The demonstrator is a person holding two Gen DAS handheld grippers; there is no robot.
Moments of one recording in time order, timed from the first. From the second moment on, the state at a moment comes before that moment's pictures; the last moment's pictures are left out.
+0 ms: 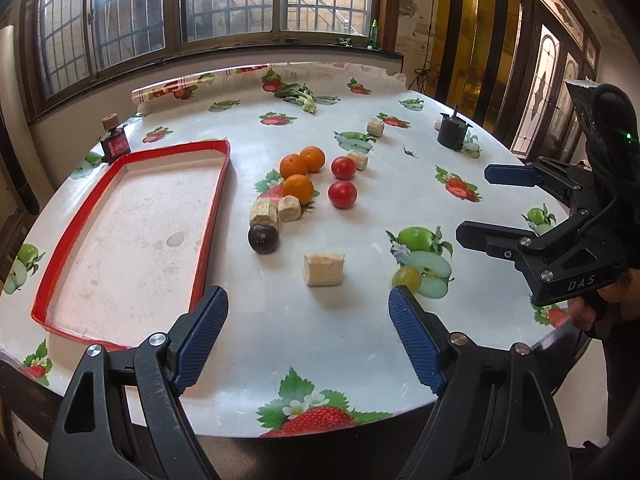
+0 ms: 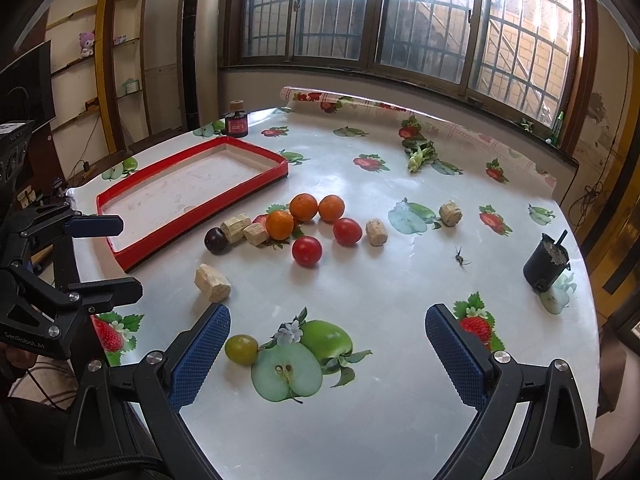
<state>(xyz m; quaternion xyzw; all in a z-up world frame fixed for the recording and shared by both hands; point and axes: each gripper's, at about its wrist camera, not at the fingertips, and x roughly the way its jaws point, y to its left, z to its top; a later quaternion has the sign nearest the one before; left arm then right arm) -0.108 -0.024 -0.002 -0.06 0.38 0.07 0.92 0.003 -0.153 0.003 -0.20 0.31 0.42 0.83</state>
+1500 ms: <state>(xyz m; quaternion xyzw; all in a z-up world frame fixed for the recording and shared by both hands) -0.054 0.000 -0.026 -0.08 0.43 0.04 0.90 0.015 -0.124 -0.040 -0.20 0.41 0.45 0.77</state>
